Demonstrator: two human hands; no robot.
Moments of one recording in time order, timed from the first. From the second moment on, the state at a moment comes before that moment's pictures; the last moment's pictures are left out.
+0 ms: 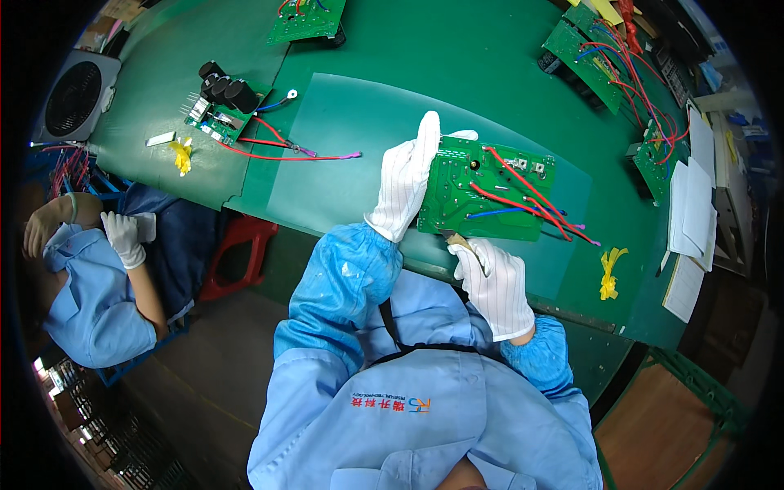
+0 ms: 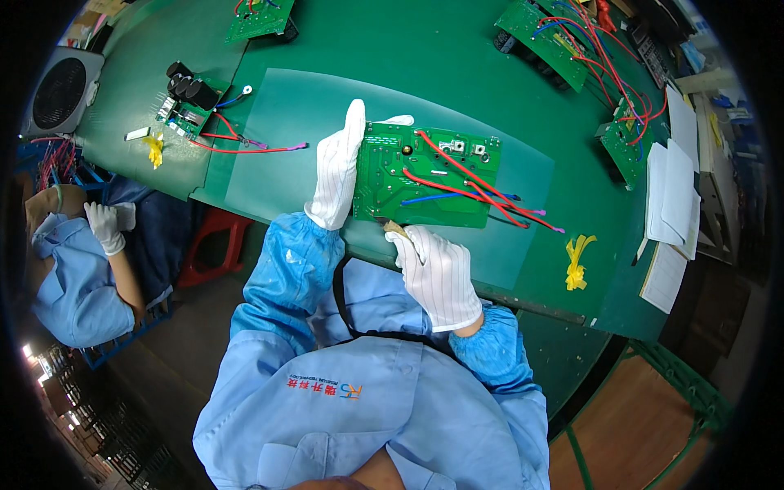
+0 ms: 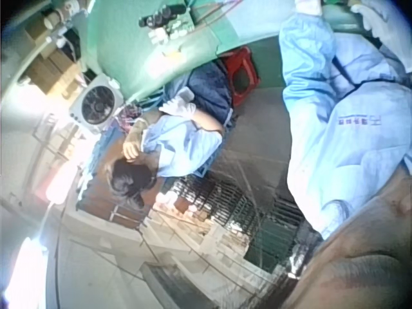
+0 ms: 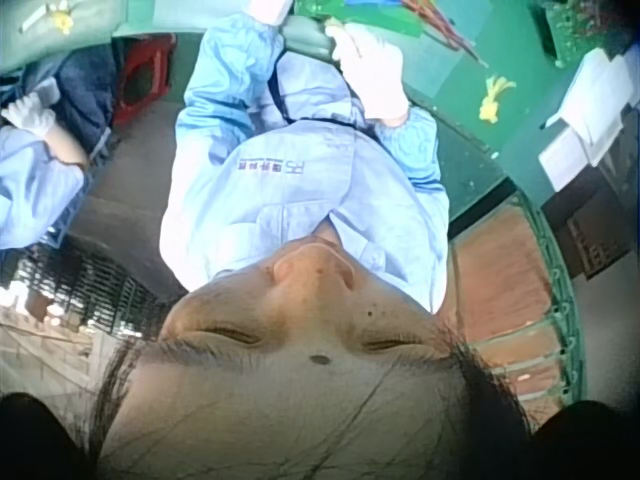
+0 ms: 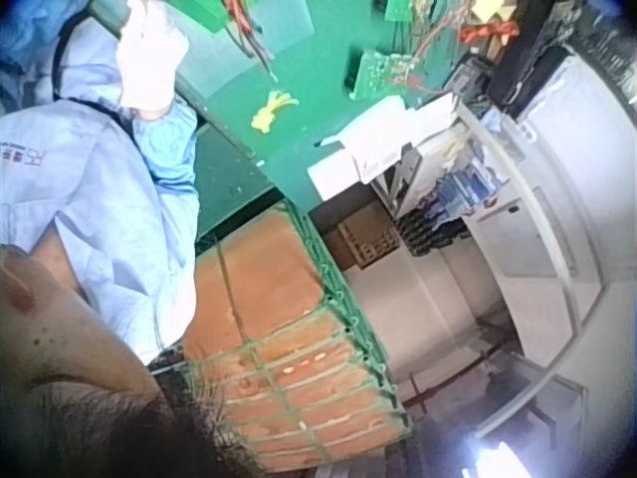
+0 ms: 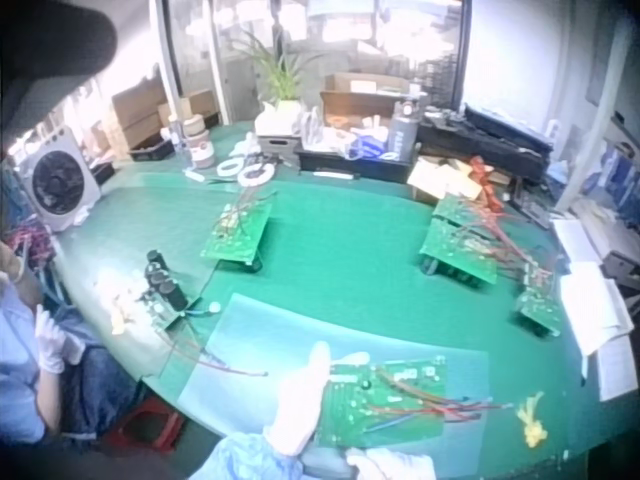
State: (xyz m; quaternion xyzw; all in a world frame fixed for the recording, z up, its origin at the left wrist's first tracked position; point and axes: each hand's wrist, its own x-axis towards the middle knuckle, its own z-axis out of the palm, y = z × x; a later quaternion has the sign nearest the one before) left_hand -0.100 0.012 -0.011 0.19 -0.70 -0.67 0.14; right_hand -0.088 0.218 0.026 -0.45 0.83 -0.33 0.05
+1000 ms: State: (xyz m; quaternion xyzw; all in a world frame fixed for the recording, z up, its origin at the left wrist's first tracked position) left_hand -0.100 0.009 -0.040 0.19 -0.75 -0.60 0.18; right_hand -0.083 0.216 0.029 -0.49 0.83 -0.26 -0.04
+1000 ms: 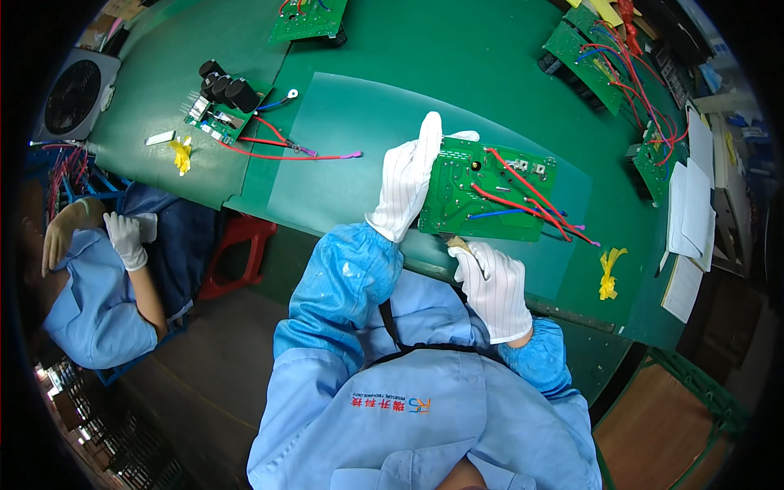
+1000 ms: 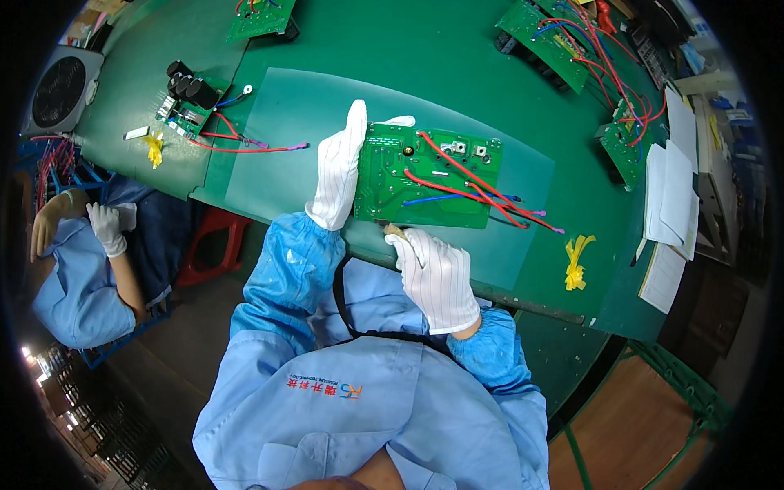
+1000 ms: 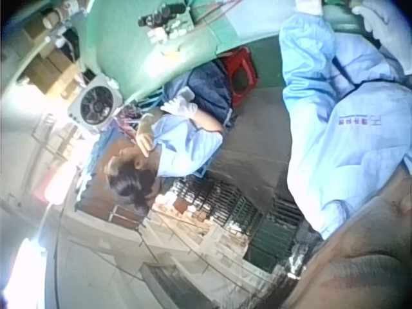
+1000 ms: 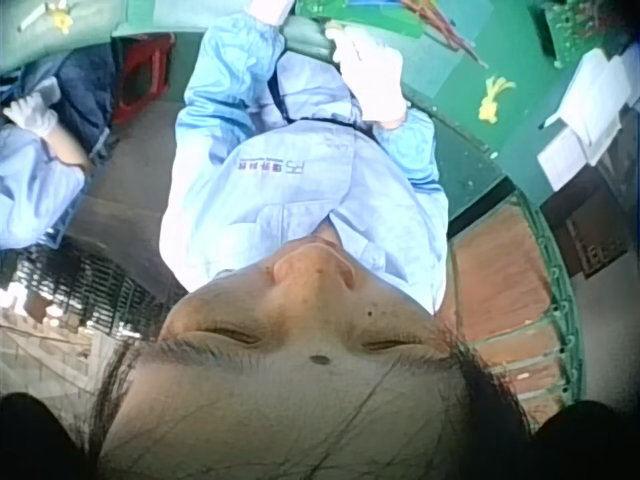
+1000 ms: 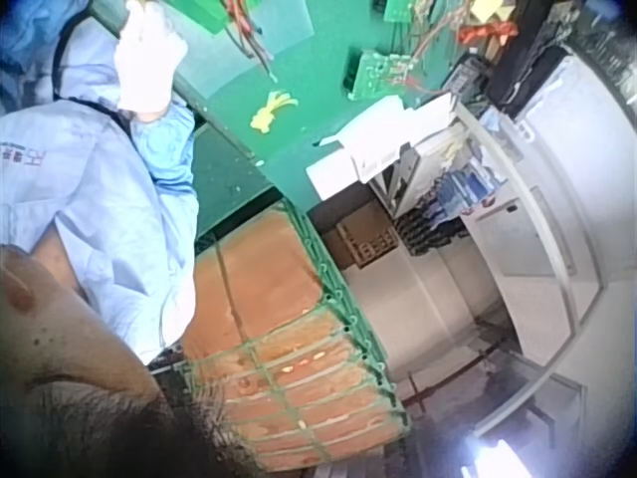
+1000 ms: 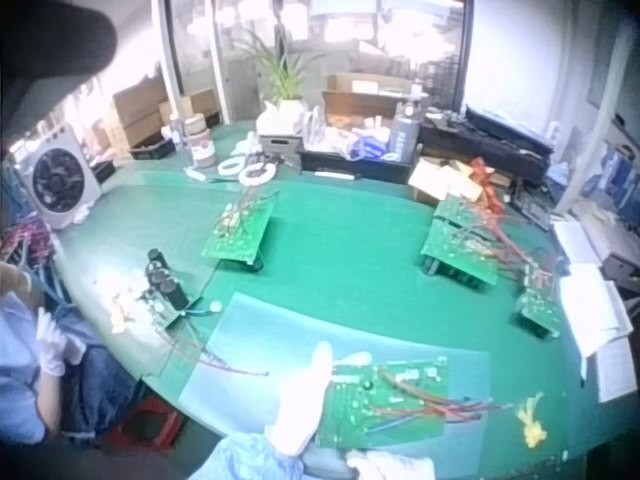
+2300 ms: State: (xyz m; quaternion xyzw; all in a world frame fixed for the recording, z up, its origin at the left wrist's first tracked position) left_hand -0.097 0.012 0.002 0.20 -0.65 -0.72 0.09; right_hand -0.081 0.223 0.023 -0.50 0.82 -0.28 -0.02
